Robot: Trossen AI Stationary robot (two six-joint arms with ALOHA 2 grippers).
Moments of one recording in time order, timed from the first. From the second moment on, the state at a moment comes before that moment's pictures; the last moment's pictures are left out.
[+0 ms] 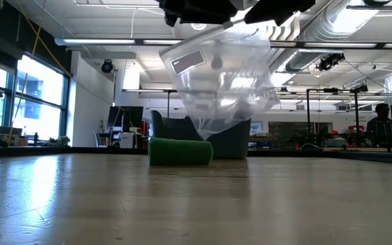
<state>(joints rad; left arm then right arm) -0.28 1.64 1.11 0.19 -0.53 0.06 0.29 1.30 0.97 -0.24 0.33 -0.03</state>
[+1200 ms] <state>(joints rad) -0.34 1.62 1.11 -0.10 -0.64 -0.07 0.29 1.30 0.97 -0.27 0.32 -0.03</state>
